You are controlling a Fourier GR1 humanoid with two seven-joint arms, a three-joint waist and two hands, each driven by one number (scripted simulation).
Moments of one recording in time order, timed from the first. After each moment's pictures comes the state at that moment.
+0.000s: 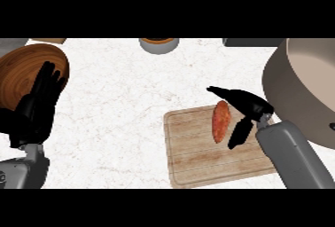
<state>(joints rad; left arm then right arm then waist) -0.18 0.27 0.05 -1.64 0.14 0.20 0.22 -0.48 -0.29 0.24 -1.25 0.57 0.54 0.15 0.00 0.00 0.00</state>
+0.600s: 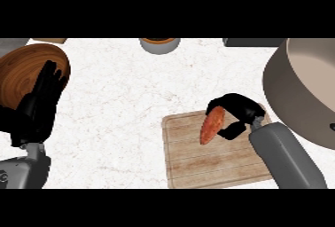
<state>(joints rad) -0.19 0.24 0.06 -1.65 0.11 0.17 0.23 -0.49 -0.26 0.27 -1.11 0.72 0.45 -0.06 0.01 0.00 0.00</state>
